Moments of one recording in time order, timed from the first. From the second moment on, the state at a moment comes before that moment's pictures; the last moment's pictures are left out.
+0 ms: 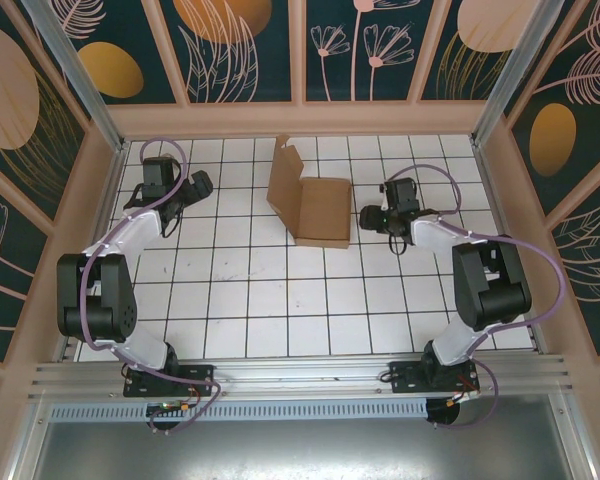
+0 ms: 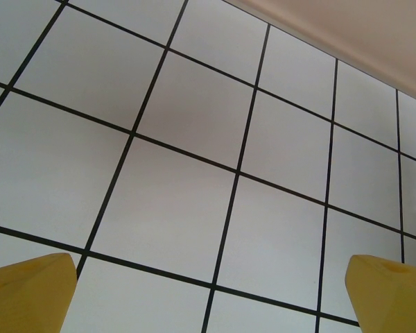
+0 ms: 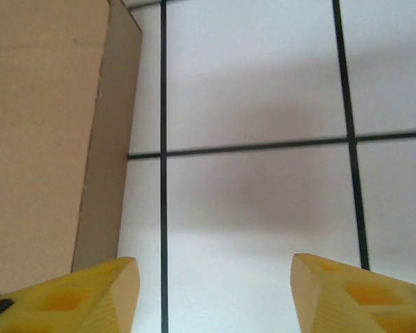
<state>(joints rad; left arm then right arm) -0.03 1.60 1.05 -0.15 0.03 -0.47 0.27 1.65 0.92 -0.17 -0.05 0.31</state>
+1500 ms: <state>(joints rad) -0.23 1.42 0.73 0.05 0.18 -0.59 0.32 2.20 1.57 -0.28 -0.48 0.29</state>
